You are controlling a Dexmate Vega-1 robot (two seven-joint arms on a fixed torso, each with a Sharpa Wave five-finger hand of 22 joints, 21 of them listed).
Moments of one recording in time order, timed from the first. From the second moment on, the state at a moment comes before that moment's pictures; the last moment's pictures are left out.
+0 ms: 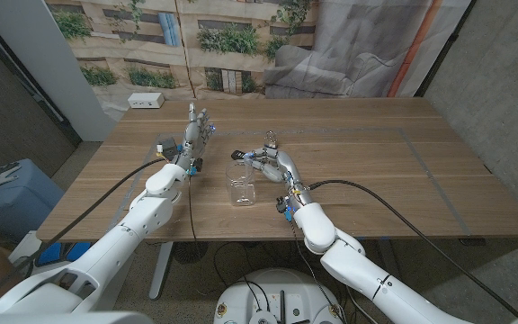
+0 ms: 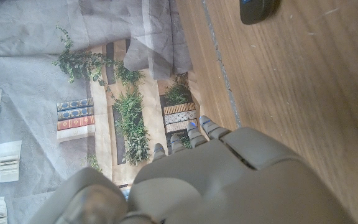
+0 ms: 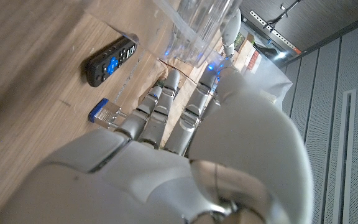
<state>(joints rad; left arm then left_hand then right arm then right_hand) 0.84 0.51 0.37 -1.30 -0.65 -0.29 -0.03 -0.01 0.06 -0.19 0.16 0.32 -0.17 -0.22 0.20 0.21 -0.14 -0.15 0.21 0.20 -0.06 -0.04 0.19 0.20 -0.05 -0.04 0.22 0.20 -1.05 -0.35 -0.69 -1.67 0.06 0.26 -0.36 1.19 0.08 0.31 -0.18 0.19 0.95 -0.20 0.63 0.19 1.12 -0.22 0.26 0.33 0.58 -0.05 0.54 0.29 0.42 -0.04 0.19 0.16</state>
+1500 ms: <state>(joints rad) 0.84 0.51 0.37 -1.30 -0.65 -0.29 -0.03 -0.01 0.06 -0.19 0.16 0.32 -0.17 -0.22 0.20 0.21 -0.14 -0.15 0.21 0.20 -0.06 -0.04 0.19 0.20 -0.05 -0.04 0.22 0.20 -1.06 -0.38 -0.68 -1.69 0.07 0.28 -0.32 1.13 0.05 0.27 -0.15 0.19 0.91 -0.21 0.60 0.19 1.07 -0.22 0.23 0.31 0.55 -0.05 0.51 0.27 0.42 -0.04 0.19 0.16</state>
